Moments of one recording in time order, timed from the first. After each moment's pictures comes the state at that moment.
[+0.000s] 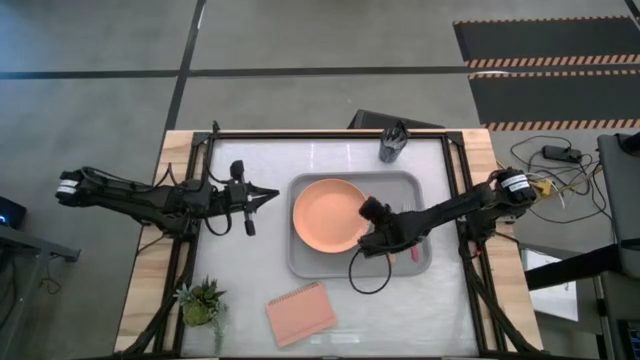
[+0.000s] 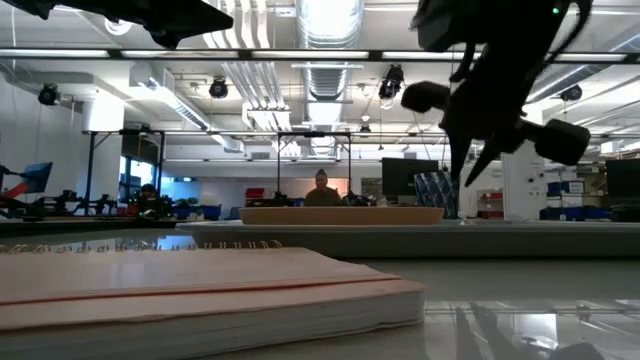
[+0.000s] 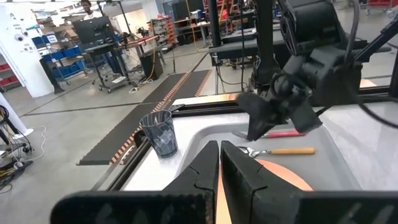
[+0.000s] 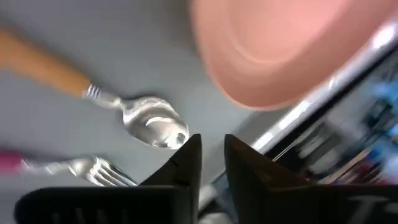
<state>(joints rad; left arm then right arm) -0.12 0.78 0.55 0.17 -0.40 0.16 0.25 1.70 1.08 -0.96 0.62 -0.62</state>
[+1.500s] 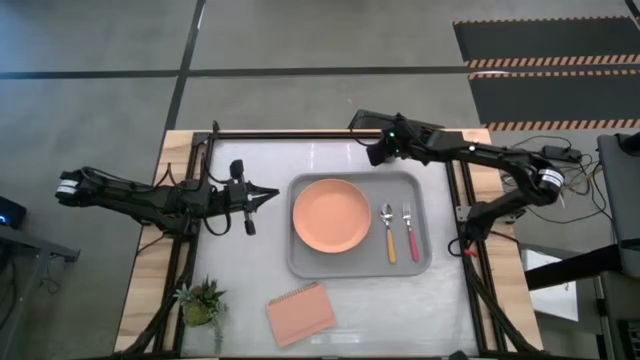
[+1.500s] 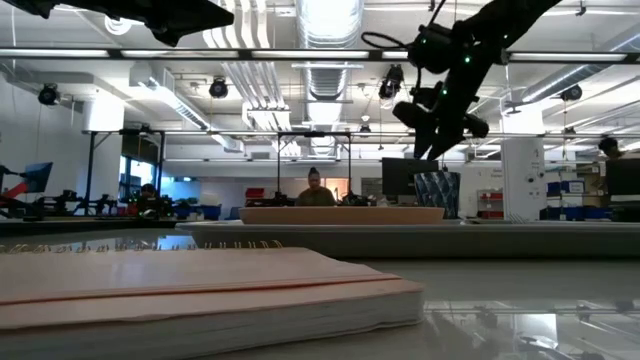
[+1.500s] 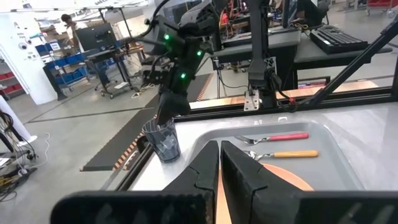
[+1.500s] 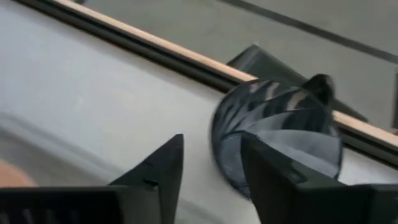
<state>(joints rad) -0.12 0.78 0.55 0.19 -0.40 0.19 -0.58 1.44 1.00 -0.46 0.32 0.40</state>
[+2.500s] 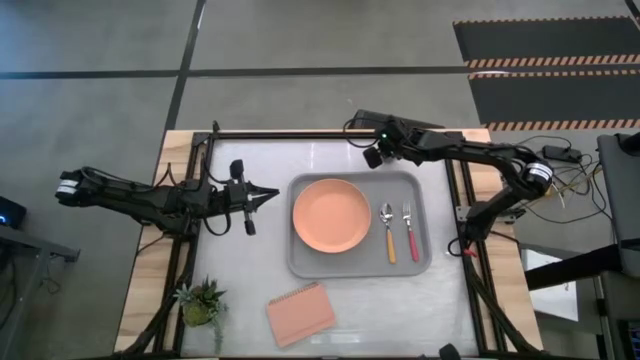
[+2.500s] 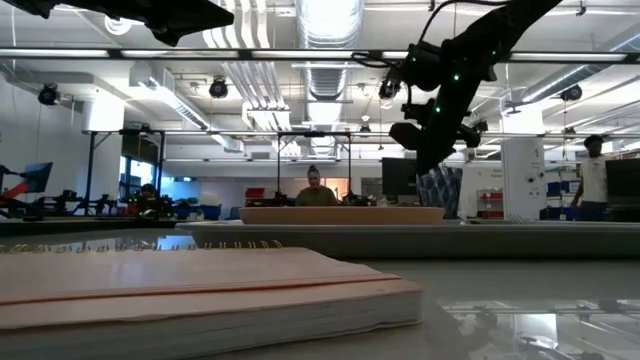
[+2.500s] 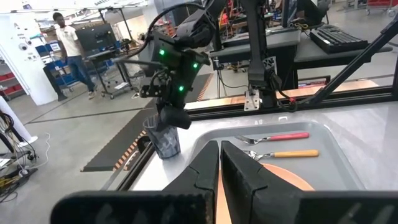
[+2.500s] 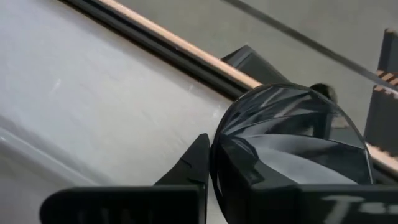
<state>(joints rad) -0.12 0.78 0.55 0.19 -0.40 0.20 -0.59 1.52 1.00 -0.41 0.35 0.28</state>
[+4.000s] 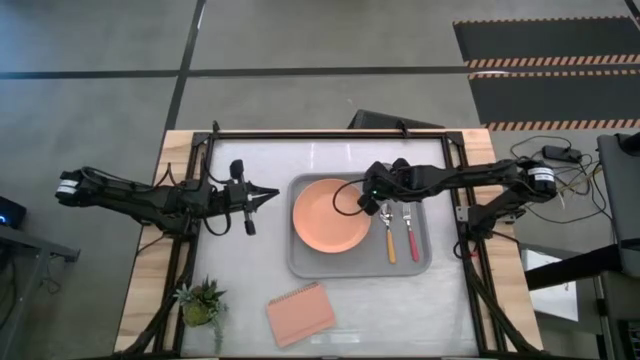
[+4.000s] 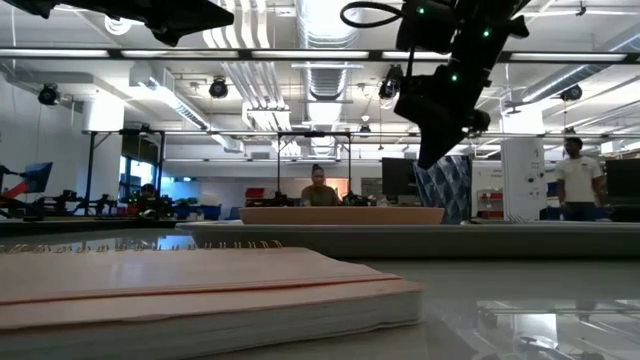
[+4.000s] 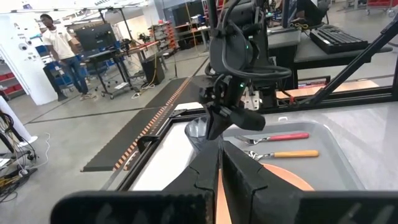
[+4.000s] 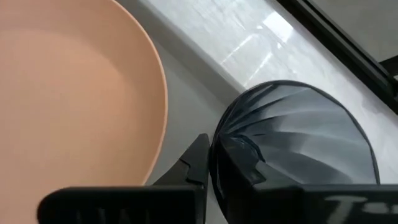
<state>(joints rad) -0.12 0.78 0.55 0.19 -0.40 0.20 -0.14 1.49 1.00 -0.65 0.44 0.51</state>
